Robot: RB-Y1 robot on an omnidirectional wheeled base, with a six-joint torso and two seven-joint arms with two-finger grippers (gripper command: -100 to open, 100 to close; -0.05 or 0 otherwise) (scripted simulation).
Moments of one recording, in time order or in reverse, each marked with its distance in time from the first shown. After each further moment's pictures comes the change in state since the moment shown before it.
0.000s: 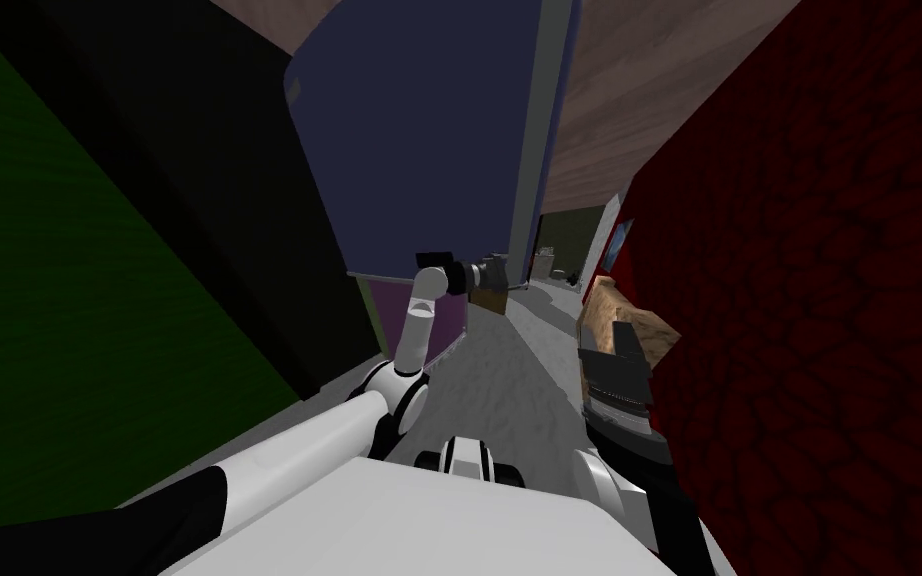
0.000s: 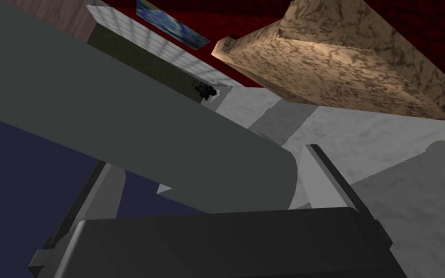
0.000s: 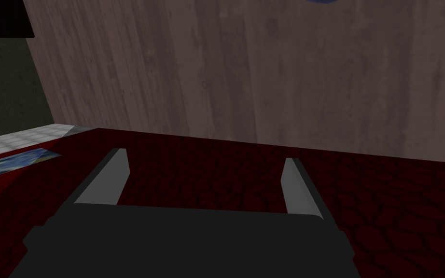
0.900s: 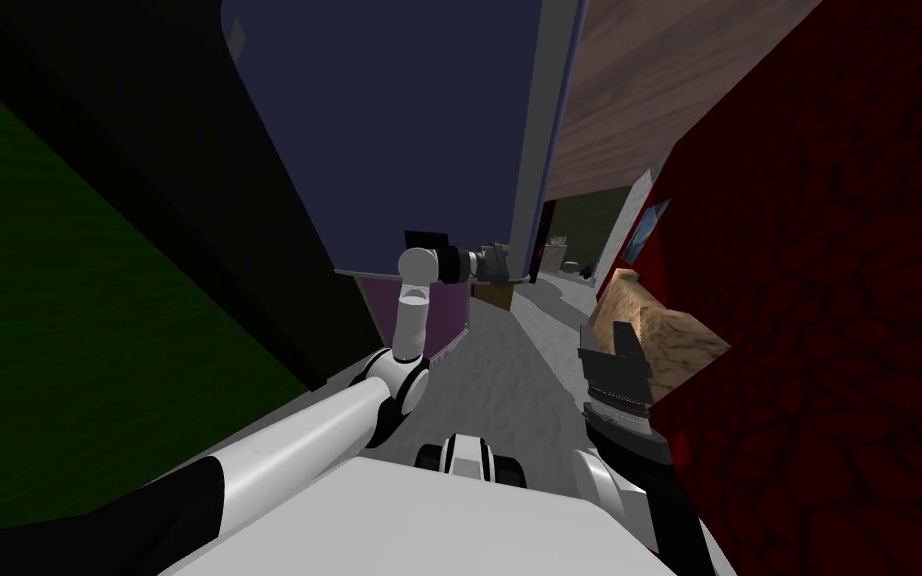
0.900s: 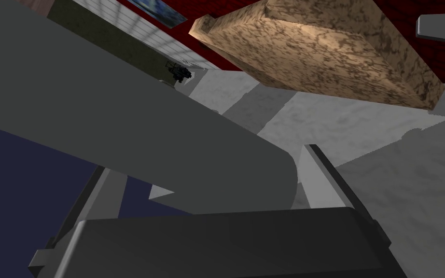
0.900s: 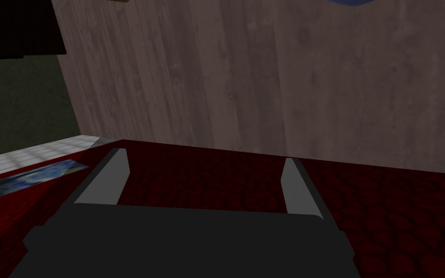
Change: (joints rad) left arm -0.109 0.031 0.050 -0.051 0.024 0.166 0.126; right arm 0.000 0.000 0.000 0.000 0.000 0.000 0.000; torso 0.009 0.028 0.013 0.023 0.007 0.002
